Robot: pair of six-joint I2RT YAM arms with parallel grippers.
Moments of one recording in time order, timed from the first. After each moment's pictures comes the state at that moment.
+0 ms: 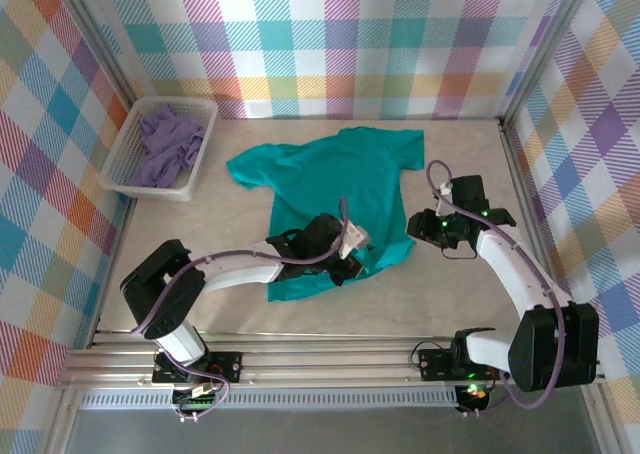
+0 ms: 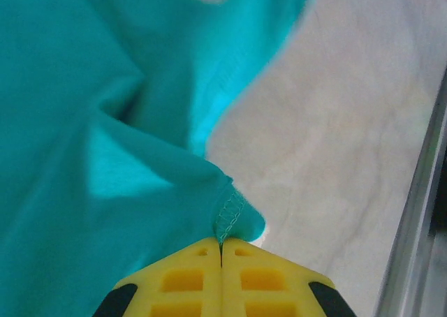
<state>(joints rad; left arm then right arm) -0.90 1.62 0.93 -0.05 0.28 -0.22 0.12 1.20 0.87 -0.70 -0.36 0.39</state>
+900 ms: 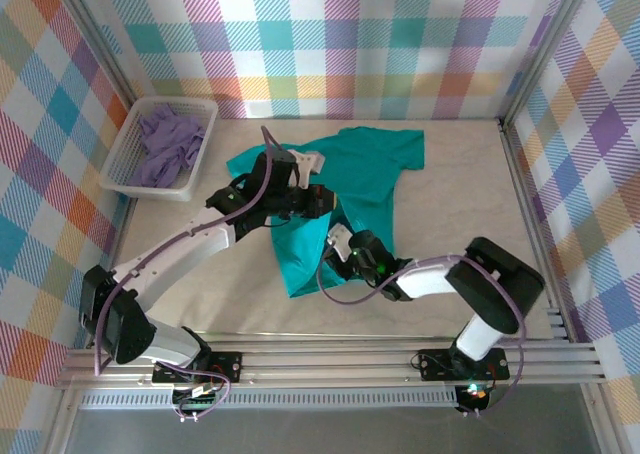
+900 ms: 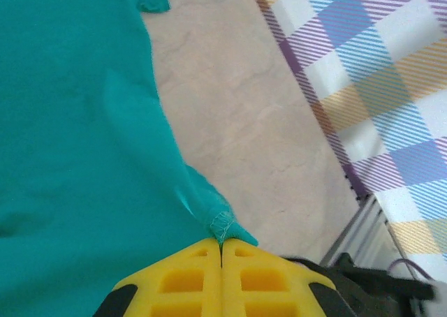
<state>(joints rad) -0.68 1.41 1.26 -0.43 0.35 -0.53 0.84 1.66 0.55 0.55 0.07 -0.05</state>
